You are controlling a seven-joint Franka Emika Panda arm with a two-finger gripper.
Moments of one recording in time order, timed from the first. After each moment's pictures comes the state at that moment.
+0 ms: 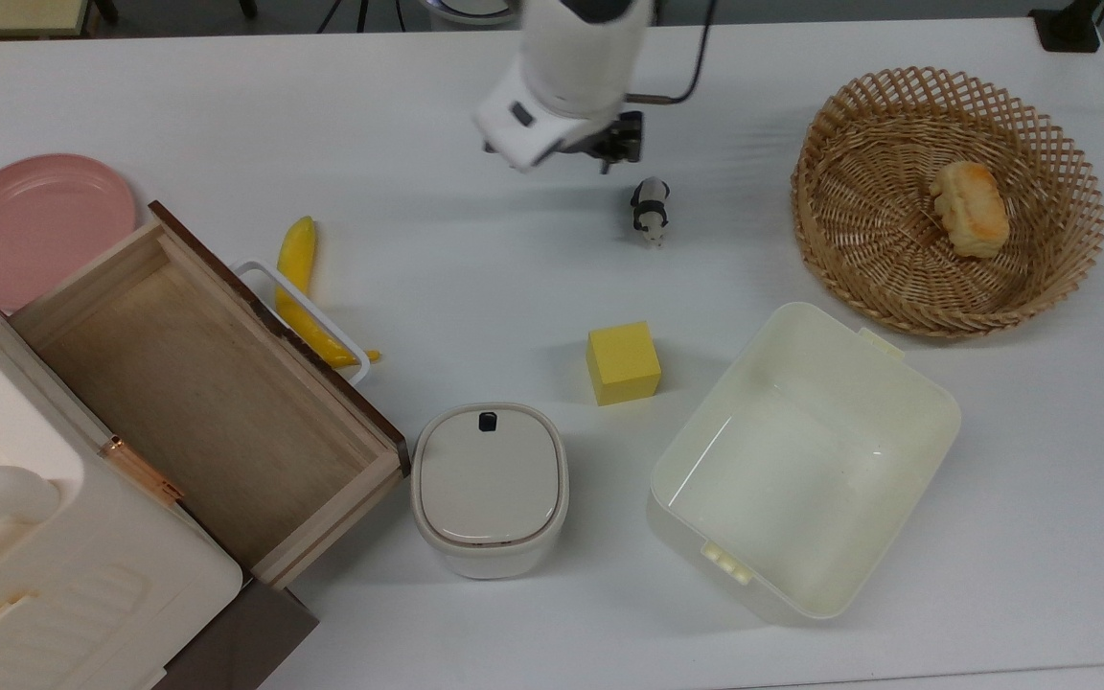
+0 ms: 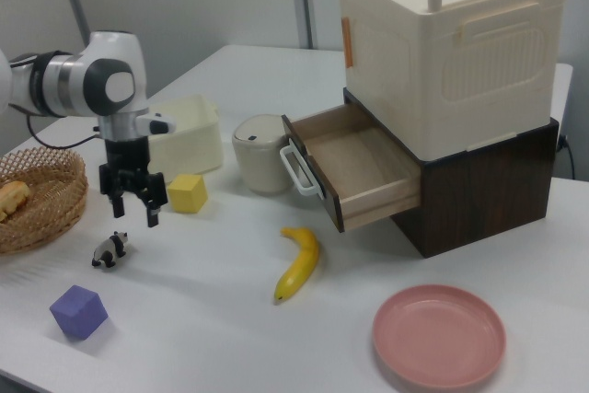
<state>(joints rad) 0.09 0.19 0.16 -1.87 -0.03 1.78 0.28</state>
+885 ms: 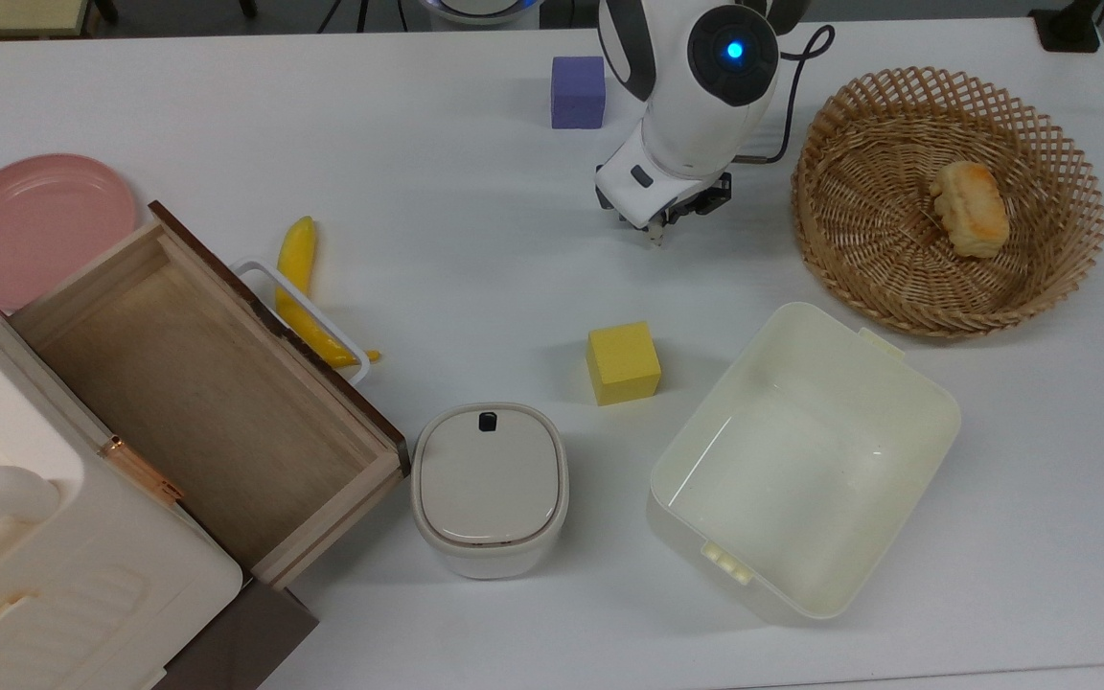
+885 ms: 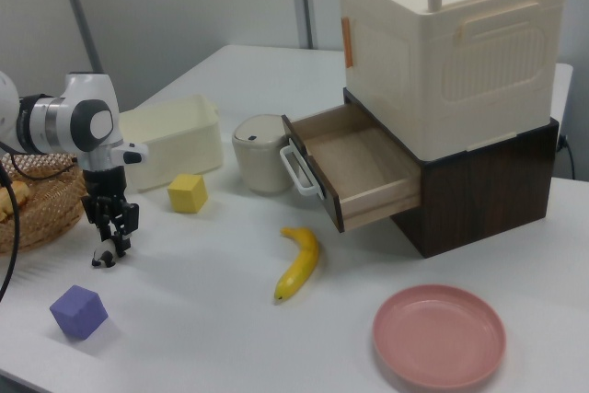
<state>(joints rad) 0.25 0.34 0.16 -1.88 -0.02 1.97 0.43</state>
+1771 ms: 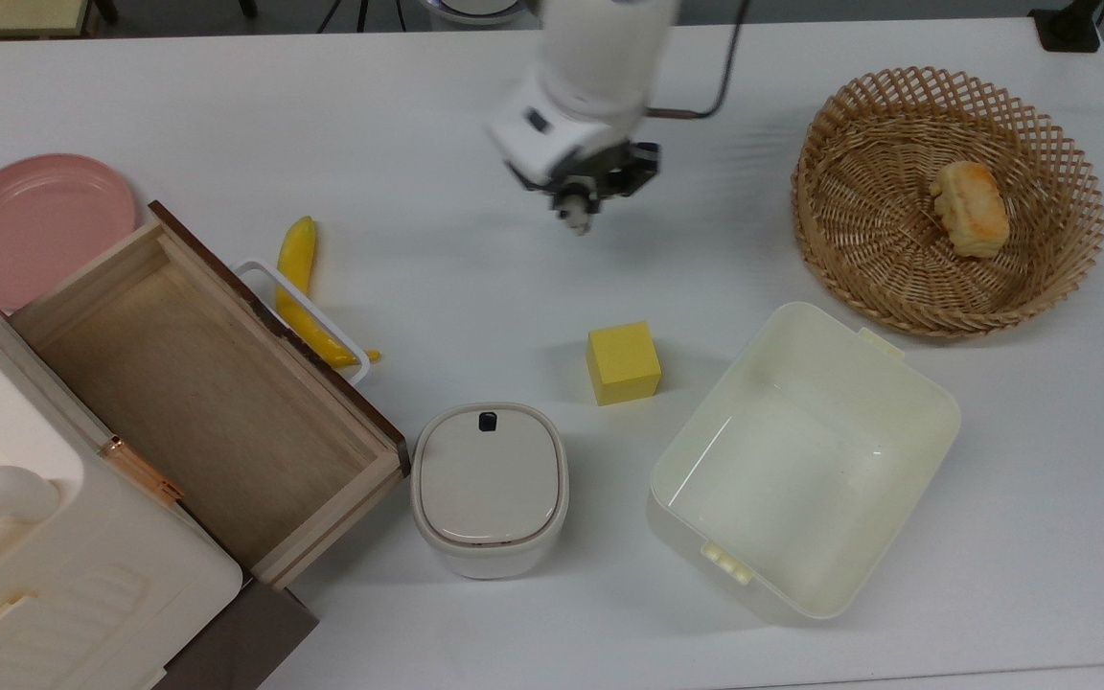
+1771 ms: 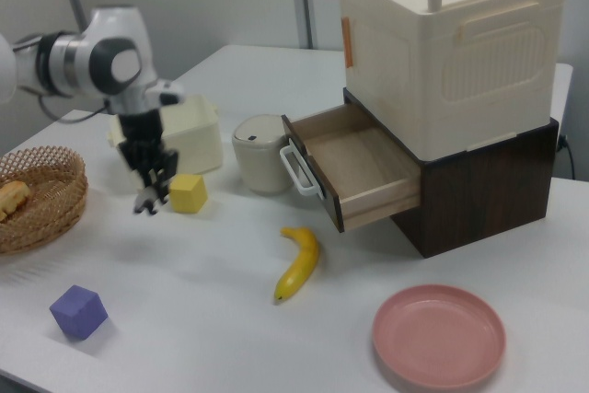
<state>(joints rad) 0.15 0.22 0.08 -1.74 -0.02 1.85 0.28</state>
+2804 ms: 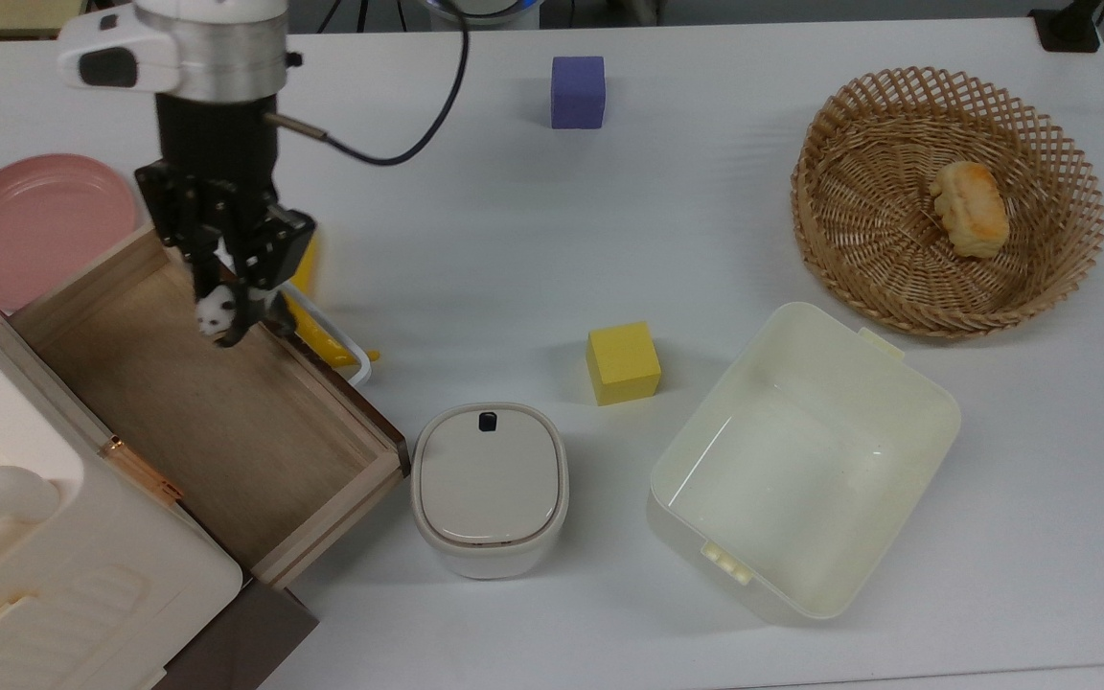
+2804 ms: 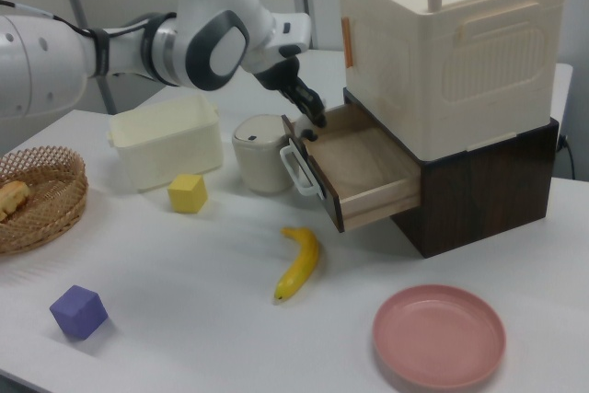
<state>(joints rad) 0.04 0.28 -0.21 -1.60 -0.02 2.41 0.33</state>
